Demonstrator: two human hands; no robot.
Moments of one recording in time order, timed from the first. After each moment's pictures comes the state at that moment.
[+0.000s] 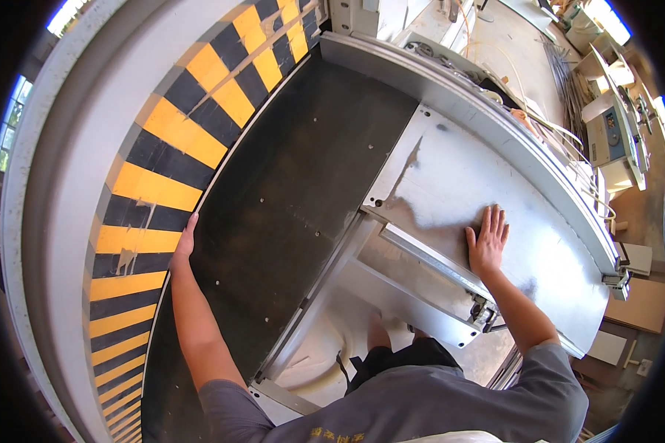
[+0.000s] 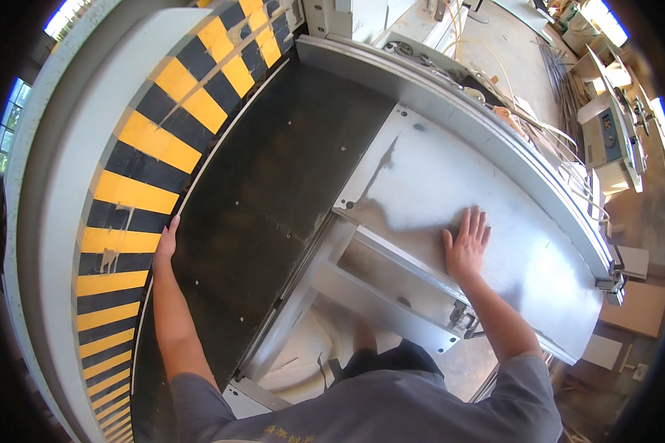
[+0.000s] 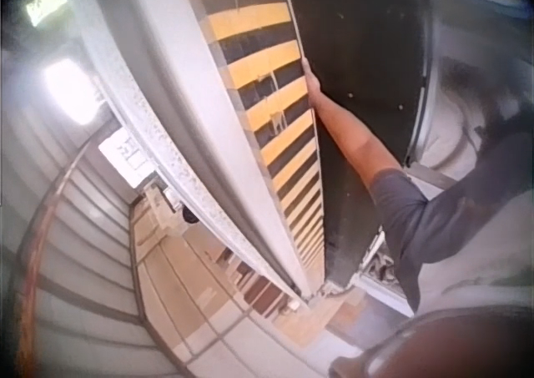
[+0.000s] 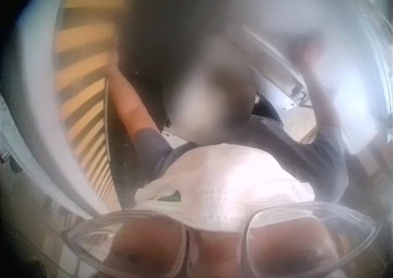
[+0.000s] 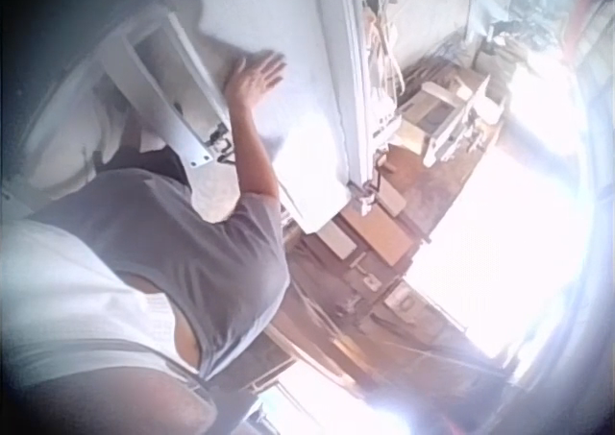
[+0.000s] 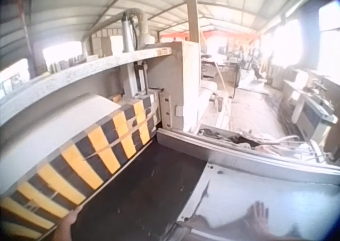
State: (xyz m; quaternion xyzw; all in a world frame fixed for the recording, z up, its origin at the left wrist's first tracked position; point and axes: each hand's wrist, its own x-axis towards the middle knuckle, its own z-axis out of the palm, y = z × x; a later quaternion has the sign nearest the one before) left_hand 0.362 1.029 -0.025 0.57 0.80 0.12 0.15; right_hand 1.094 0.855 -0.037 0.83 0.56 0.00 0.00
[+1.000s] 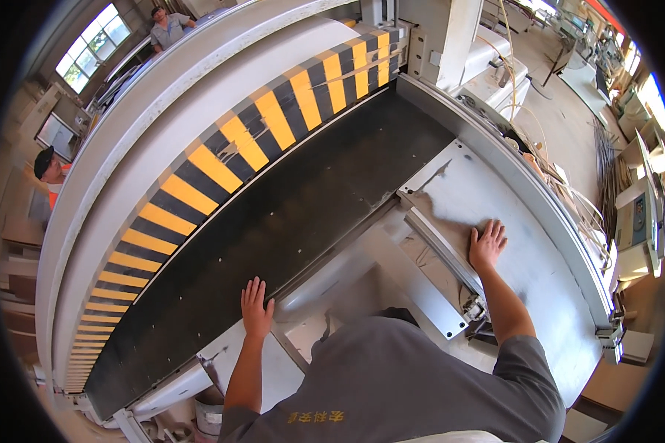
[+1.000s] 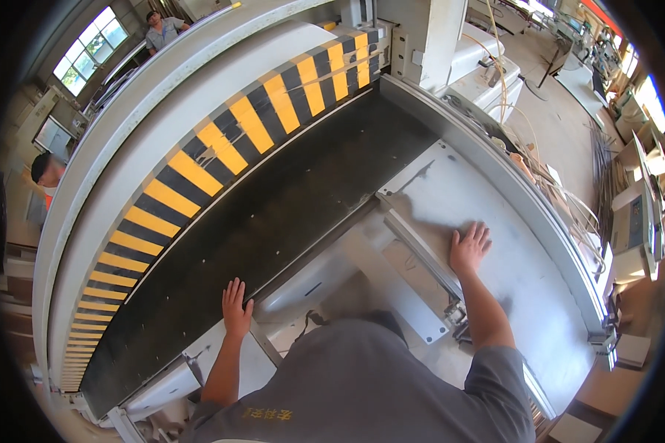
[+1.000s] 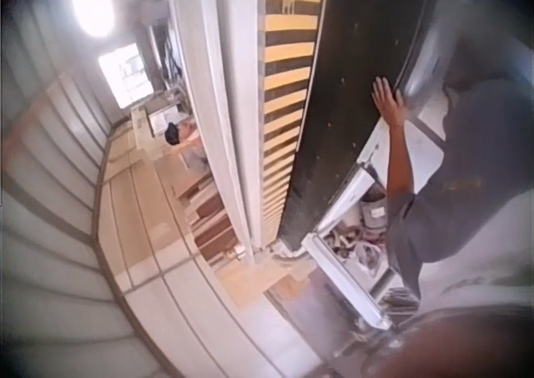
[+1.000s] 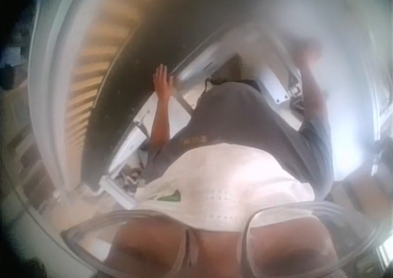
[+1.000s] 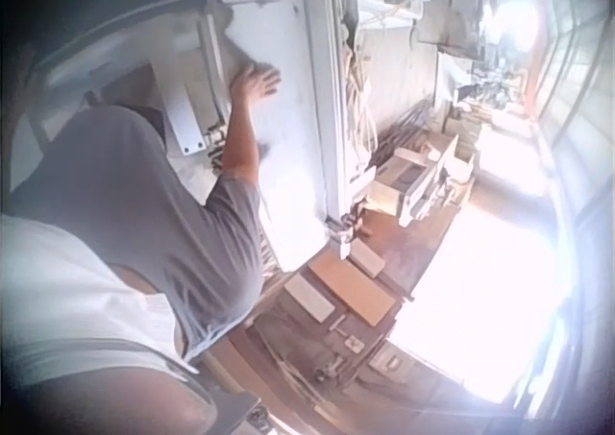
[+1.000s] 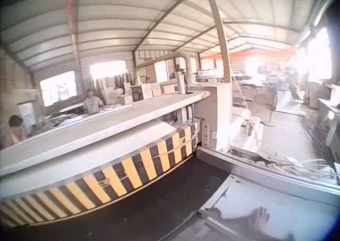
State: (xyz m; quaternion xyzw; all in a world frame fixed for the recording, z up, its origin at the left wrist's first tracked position) left_hand 0.481 0.578 -0.016 0.64 0.75 0.16 0.05; right_hand 1.093 0.844 -0.025 0.83 0.56 -0.02 -0.05
